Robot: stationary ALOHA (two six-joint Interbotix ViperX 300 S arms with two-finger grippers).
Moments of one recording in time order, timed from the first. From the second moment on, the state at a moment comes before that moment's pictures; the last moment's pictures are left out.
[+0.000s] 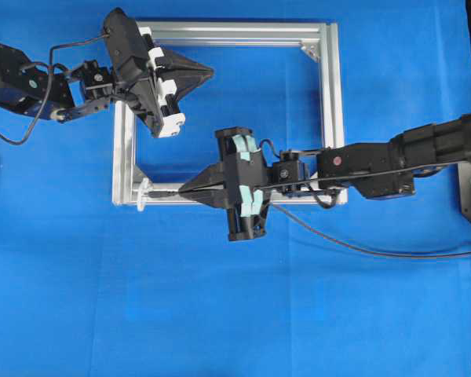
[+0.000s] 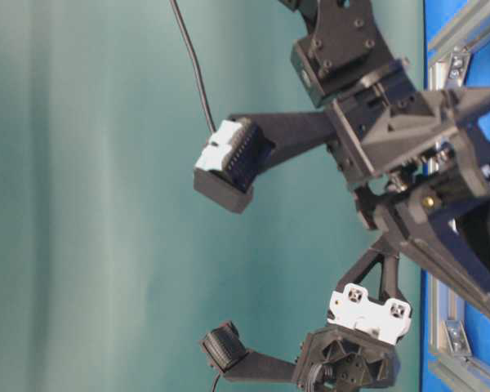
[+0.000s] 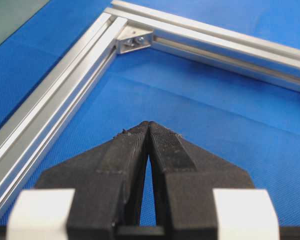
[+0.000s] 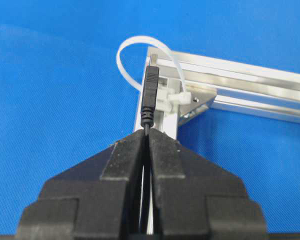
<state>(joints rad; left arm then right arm) 0.29 0.14 0.86 -0.09 -0.76 -0.01 0.04 0.29 0.55 0.00 -0.43 0.02</state>
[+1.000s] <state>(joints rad) 0.29 0.14 0.86 -0.09 -0.76 -0.01 0.04 0.45 0.34 -0.01 -0.39 0.02</state>
